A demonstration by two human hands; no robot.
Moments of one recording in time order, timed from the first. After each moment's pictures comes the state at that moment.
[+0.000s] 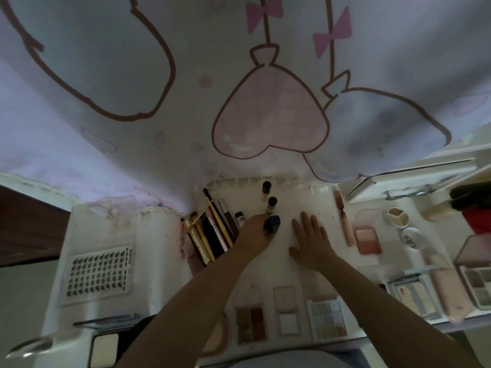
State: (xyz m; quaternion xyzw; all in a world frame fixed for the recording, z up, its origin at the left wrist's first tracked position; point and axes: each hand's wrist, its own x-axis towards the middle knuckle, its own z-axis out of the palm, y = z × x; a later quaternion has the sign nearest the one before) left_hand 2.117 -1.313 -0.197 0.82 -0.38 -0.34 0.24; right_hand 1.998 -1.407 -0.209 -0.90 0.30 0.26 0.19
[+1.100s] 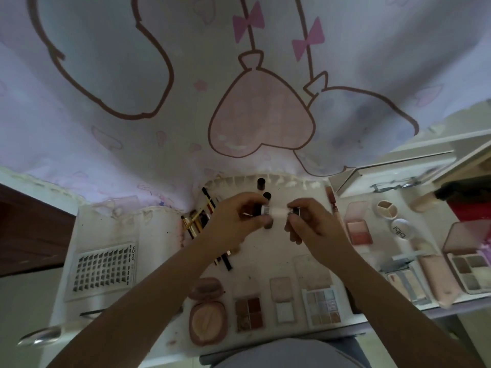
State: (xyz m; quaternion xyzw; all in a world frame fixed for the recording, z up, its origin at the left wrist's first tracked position) left_hand 2.111 -1.265 -0.072 0.75 -0.39 -0.31 0.44; right_hand 1.979 -1.376 -0.100 -0.78 0.21 -0.18 0.56
